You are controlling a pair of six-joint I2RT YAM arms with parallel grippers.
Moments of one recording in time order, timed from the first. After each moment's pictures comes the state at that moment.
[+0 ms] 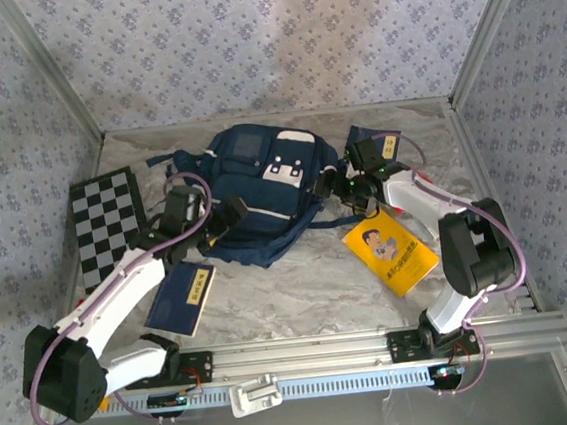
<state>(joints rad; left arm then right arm) -0.50 1.15 0.80 -0.42 0.12 -0.98 0.33 1.66 1.11 -0.43 -0.29 0.70</state>
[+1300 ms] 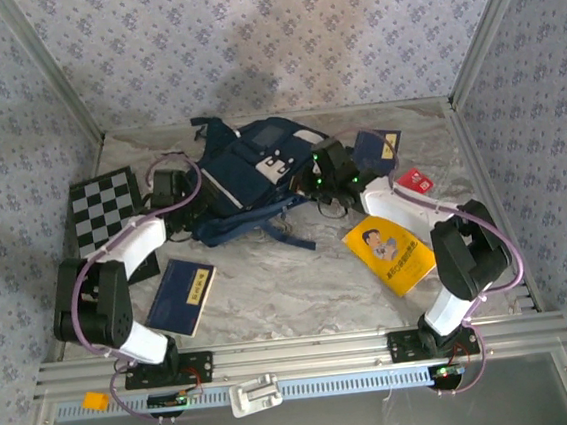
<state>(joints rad) -0.20 1.53 0.91 -0.20 0.04 -0.75 0.56 1.64 1.13 -0.18 -0.18 0.92</state>
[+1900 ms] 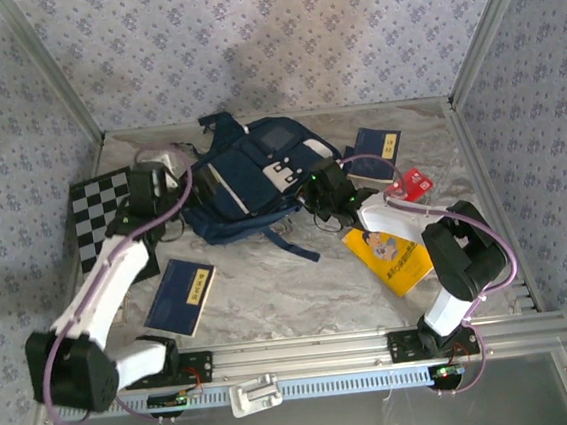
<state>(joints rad) -0.30 1.14 0.93 -0.35 0.10 -0.57 0.60 1.65 0.99 -0.02 -0.03 1.27</state>
